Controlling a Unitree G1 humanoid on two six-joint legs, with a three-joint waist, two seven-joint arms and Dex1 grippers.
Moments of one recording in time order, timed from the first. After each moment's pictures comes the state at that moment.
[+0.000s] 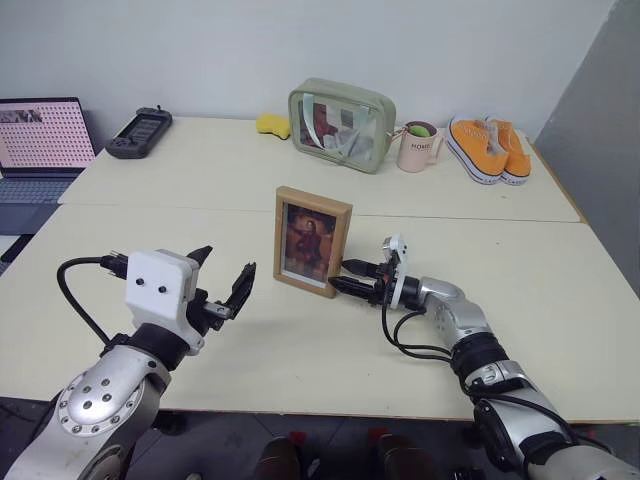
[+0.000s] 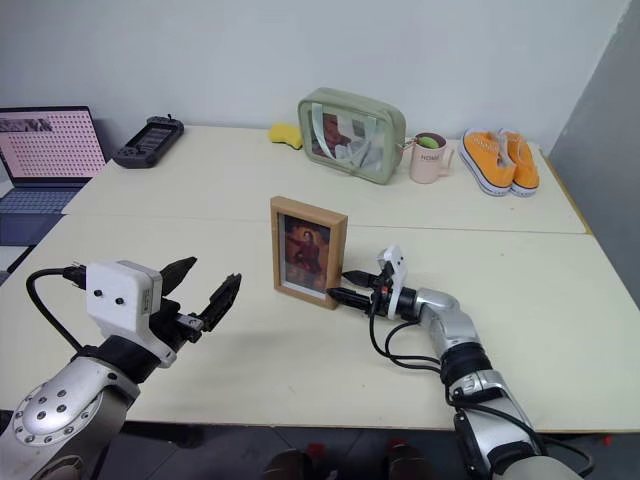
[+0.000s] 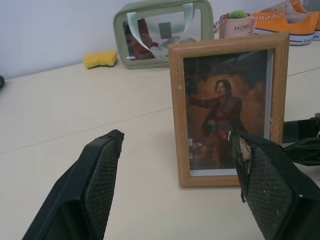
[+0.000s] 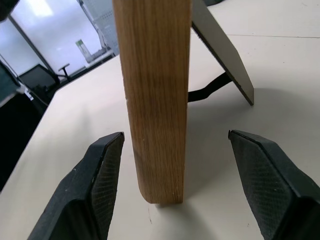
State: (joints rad) left arm 0.11 0.56 0.33 -0.97 -0.62 0.80 -0.09; right arm -0.66 -0.17 0.10 0.63 0.33 0.18 1.07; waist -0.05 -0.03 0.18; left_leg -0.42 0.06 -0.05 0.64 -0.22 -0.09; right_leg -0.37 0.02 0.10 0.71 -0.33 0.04
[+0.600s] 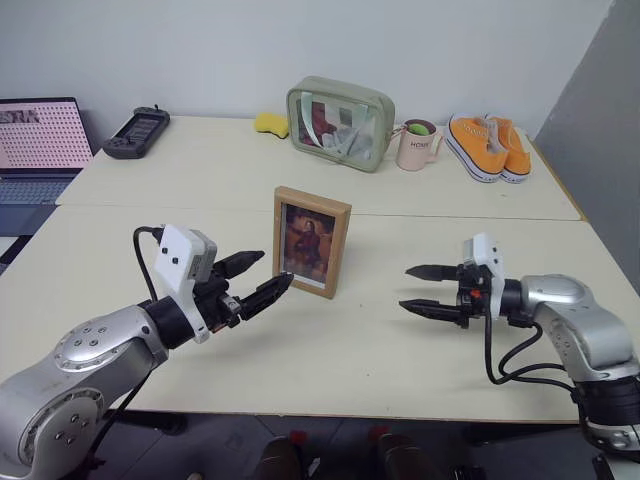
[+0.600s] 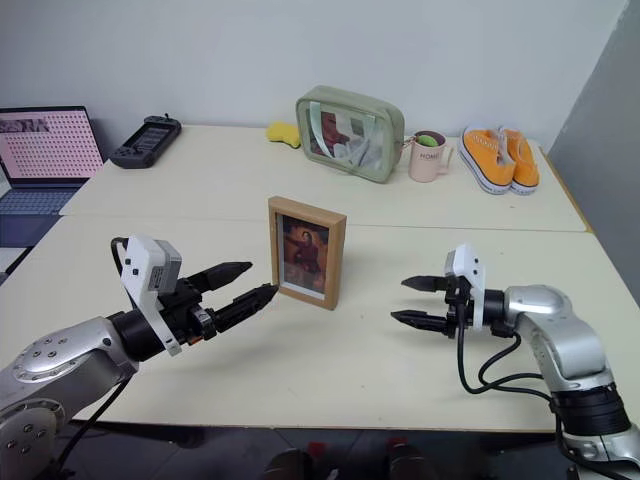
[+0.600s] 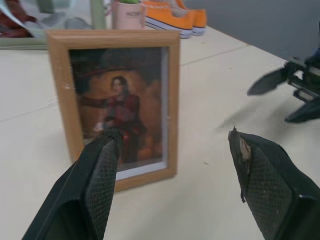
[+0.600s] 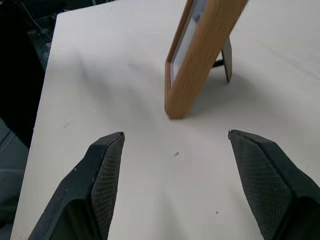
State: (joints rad) left arm -0.08 0.74 0.36 -0.73 -0.99 0.91 -0.41; right arm -0.36 -0.65 -0.02 -0.23 0.48 0.53 1.10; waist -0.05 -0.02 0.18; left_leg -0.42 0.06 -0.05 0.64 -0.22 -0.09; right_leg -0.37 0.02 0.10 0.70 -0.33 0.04
